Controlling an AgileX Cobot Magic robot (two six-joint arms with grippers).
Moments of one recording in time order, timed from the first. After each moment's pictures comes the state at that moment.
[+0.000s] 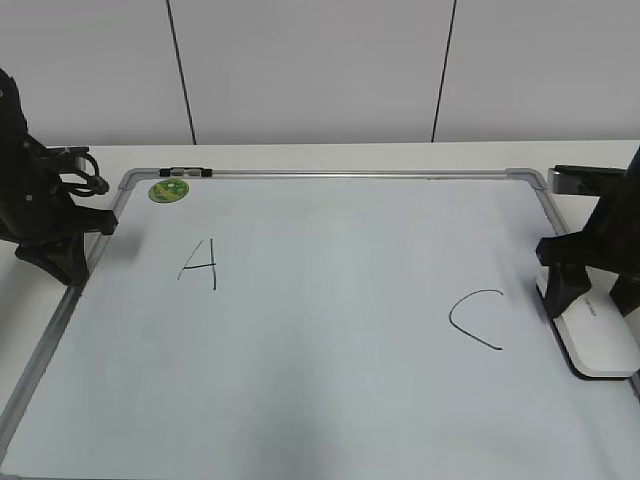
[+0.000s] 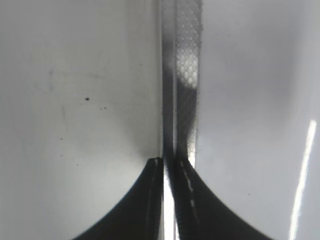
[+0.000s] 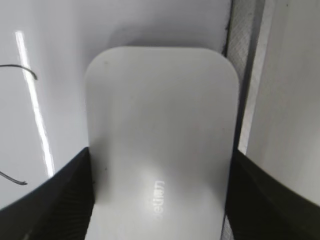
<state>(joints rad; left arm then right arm) -0.05 2.14 -1.47 -0.12 0.92 0.00 -0.01 1.93 -1.23 0.11 0.95 -0.09</state>
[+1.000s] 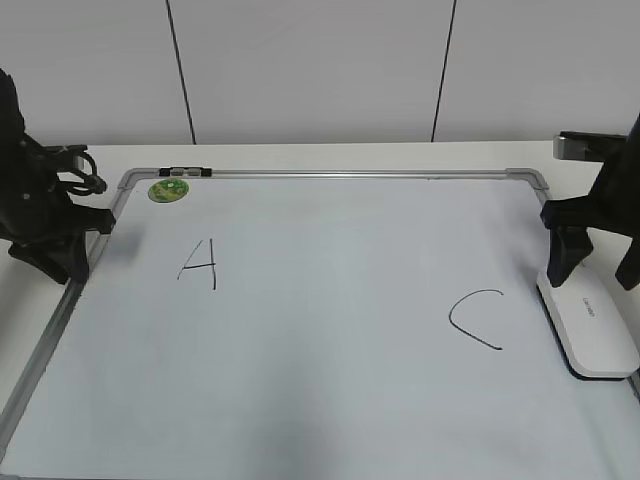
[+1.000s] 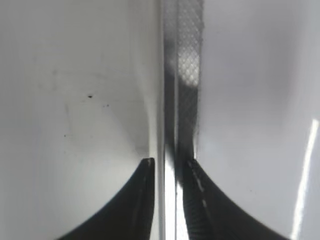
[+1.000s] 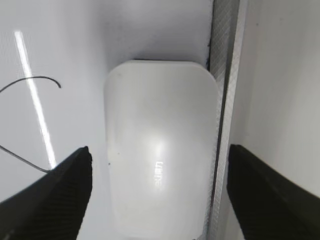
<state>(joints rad) -0.05 2.12 -1.46 -0.11 0.93 0.00 -0.01 1.93 -1.37 0.10 1.11 -0.05</state>
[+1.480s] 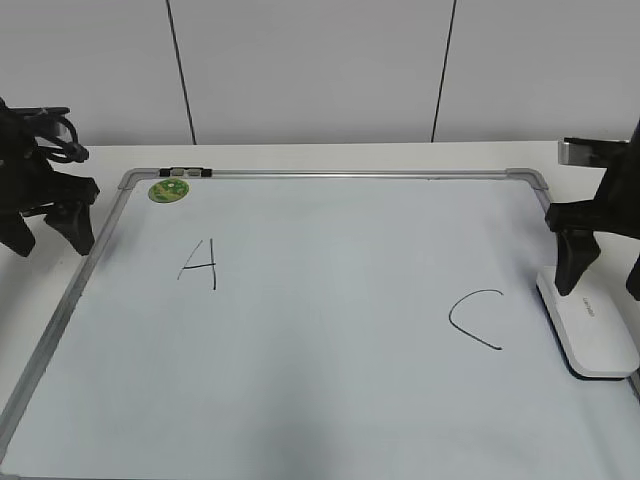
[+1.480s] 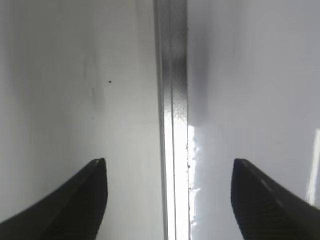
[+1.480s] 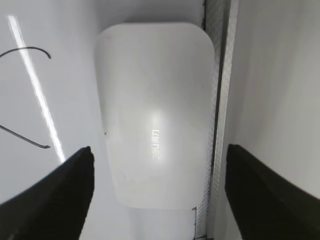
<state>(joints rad) -0.05 2.01 -1.46 -0.09 0.98 -0.01 -0.01 1.93 -1.38 0.09 1.20 -0.01</state>
